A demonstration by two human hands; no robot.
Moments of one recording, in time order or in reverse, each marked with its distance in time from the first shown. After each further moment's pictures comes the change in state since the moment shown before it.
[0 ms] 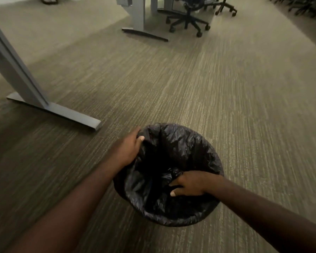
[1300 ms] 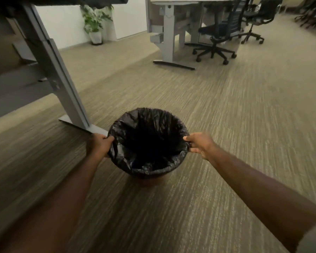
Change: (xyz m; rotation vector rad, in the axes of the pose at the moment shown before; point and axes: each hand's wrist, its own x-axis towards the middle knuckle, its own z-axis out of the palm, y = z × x) left_hand 0.023 -0.111 -0.144 -0.231 0.548 -0.551; right_hand 0.079 0.004 -0.163 1.745 0.762 0.114
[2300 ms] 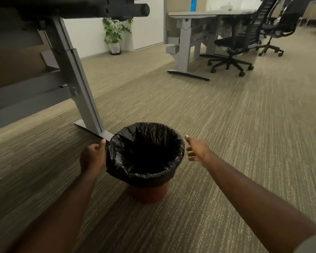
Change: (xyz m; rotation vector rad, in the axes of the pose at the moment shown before) left_hand 0.010 -0.042 -0.021 -0.006 0.246 -0.033; right_hand 0.054 0.007 0.042 -0.286 0.032 -0.057
